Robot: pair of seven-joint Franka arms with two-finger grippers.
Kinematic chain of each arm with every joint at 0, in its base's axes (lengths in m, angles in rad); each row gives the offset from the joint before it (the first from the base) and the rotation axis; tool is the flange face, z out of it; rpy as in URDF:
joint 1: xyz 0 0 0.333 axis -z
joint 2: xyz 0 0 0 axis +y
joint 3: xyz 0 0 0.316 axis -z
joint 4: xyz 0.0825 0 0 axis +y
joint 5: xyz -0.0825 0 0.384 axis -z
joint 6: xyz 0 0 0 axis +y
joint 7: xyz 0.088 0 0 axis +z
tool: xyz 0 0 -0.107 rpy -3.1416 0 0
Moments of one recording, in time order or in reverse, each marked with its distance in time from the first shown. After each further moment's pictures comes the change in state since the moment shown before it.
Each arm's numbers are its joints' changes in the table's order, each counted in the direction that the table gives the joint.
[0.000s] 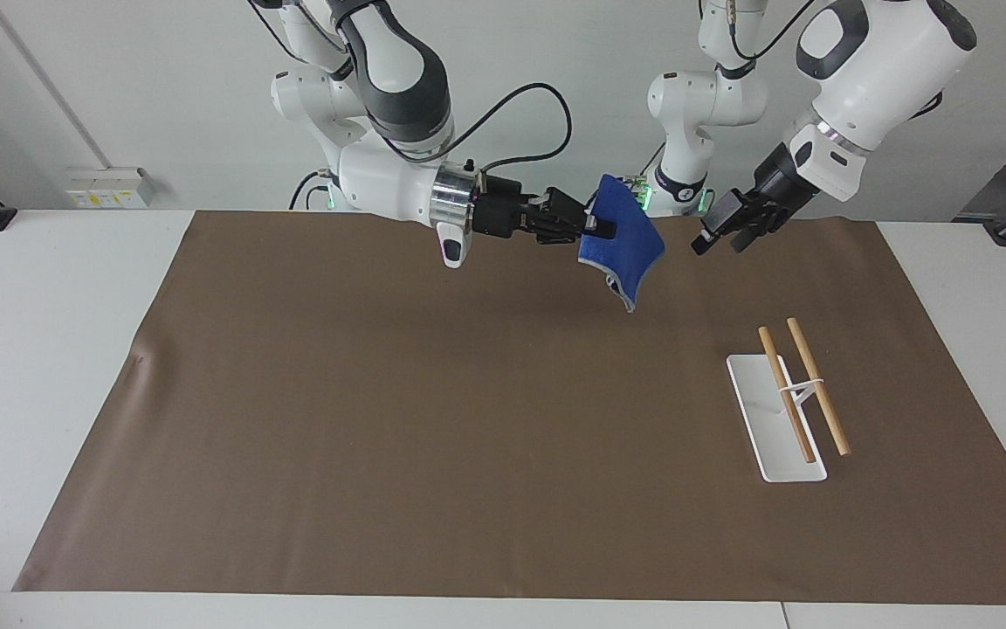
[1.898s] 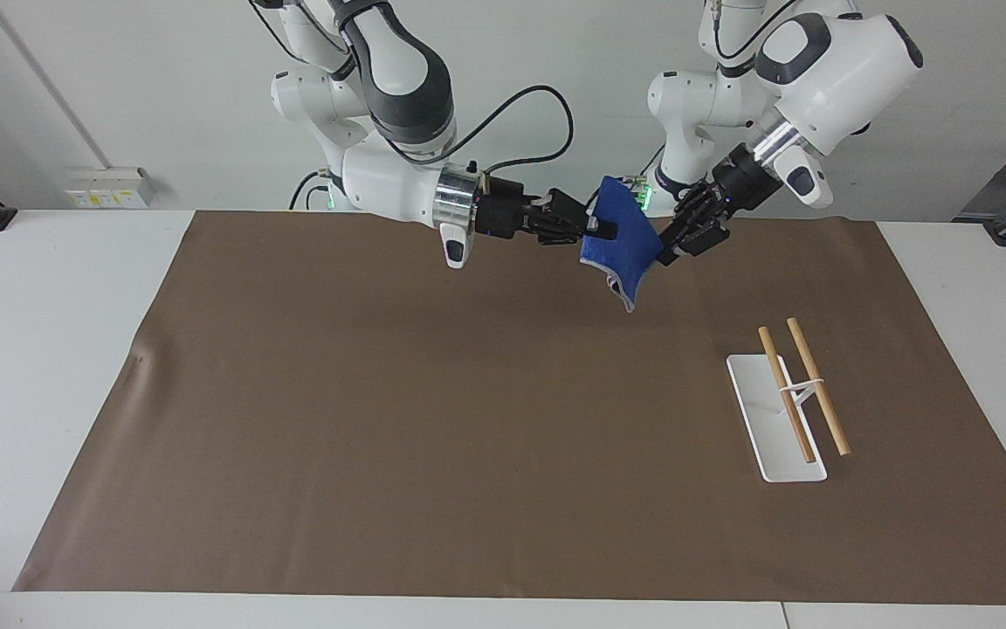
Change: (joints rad) left arm 0.049 -0.057 0.024 0.141 0.227 -0.202 0.702; right arm 0.000 0.000 0.000 0.008 0.000 0.000 0.011
